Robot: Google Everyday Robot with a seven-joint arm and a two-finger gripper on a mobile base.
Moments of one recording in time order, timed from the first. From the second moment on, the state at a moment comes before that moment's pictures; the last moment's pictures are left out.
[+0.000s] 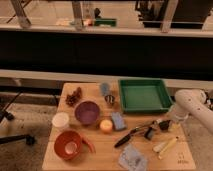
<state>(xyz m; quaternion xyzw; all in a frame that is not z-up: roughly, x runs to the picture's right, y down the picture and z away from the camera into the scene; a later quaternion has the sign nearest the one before) 0.394 0.209 0.846 -0.35 -0.03 -0.02 0.94</state>
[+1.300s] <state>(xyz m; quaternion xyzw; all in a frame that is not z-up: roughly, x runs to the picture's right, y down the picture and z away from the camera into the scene) 0.352 0.159 0.767 -0.31 -0.06 -0.07 0.95</state>
